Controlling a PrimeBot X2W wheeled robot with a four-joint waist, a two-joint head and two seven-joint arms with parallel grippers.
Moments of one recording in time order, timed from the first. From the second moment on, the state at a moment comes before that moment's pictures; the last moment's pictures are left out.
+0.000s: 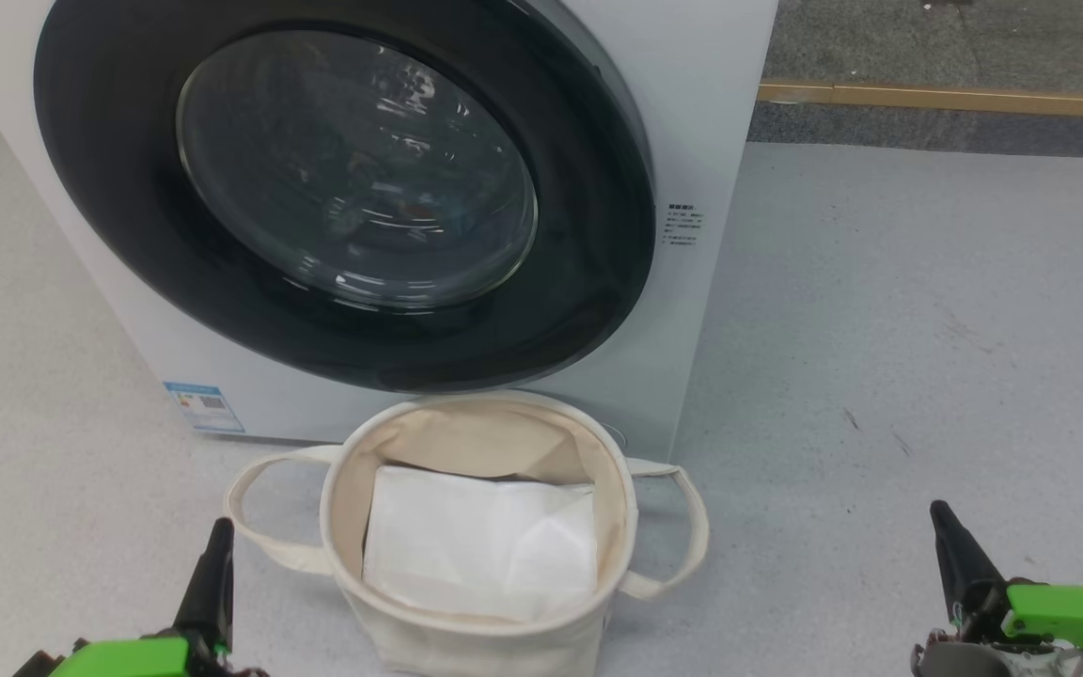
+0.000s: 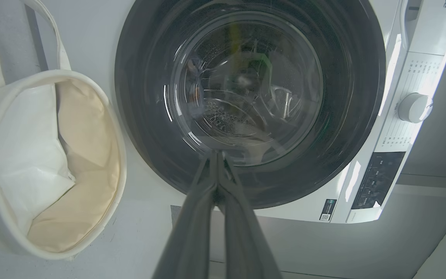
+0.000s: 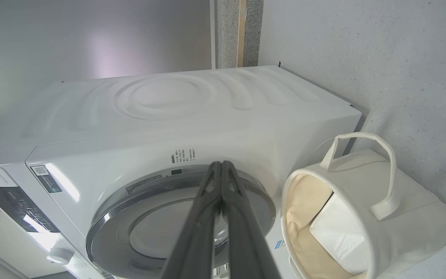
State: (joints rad) left arm -0.06 0.05 0.08 0.27 -1.61 -0.12 0.11; right arm -0.06 -0.04 -0.13 0.28 1.61 0.13 0.11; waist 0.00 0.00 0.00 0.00
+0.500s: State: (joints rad) left arm -0.06 0.05 0.08 0.27 -1.61 -0.12 0.11; right arm -0.06 -0.04 -0.13 0.28 1.61 0.13 0.11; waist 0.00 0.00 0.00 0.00
